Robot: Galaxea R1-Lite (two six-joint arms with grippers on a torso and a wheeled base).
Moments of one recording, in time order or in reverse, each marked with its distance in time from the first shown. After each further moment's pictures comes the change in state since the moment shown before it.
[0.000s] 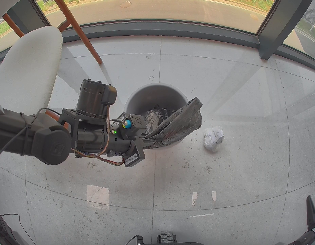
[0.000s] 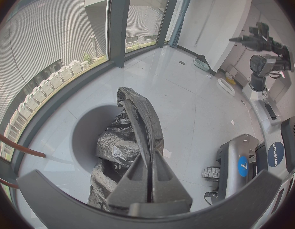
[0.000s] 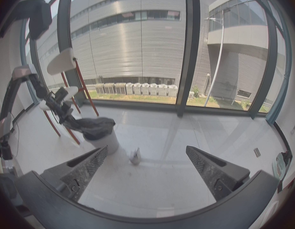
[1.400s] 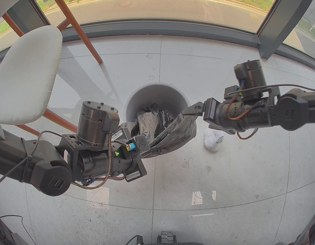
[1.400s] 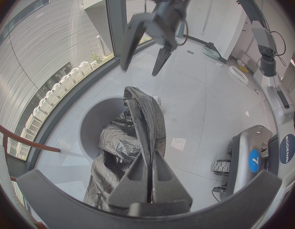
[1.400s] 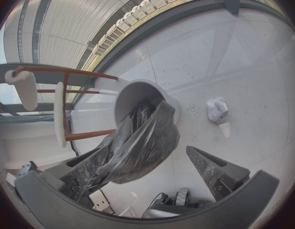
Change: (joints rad) left arm -0.092 -0.035 0.226 -0.233 0.250 0.003; right arm 0.531 1.865 -1.320 0.179 0.014 0.634
